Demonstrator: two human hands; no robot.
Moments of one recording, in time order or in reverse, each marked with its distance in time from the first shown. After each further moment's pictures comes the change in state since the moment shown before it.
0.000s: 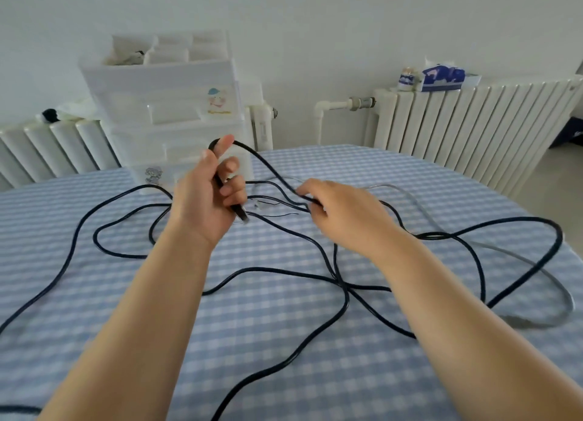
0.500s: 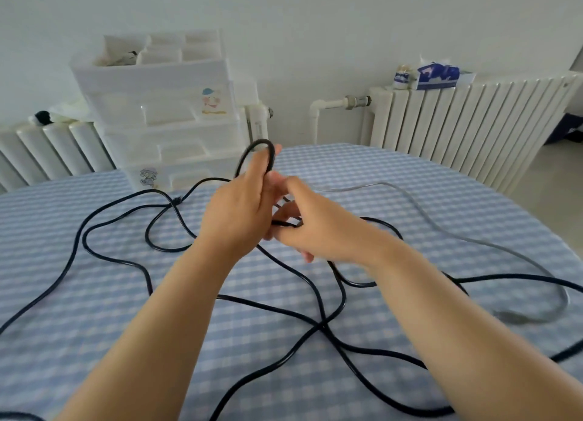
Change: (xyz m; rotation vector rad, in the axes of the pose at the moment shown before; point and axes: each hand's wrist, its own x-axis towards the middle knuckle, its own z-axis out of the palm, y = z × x) left_hand -0.026 -0.023 0.020 1.543 -0.159 0.592; right_hand -0.009 -0.032 -0.009 0.658 -0.297 0.018
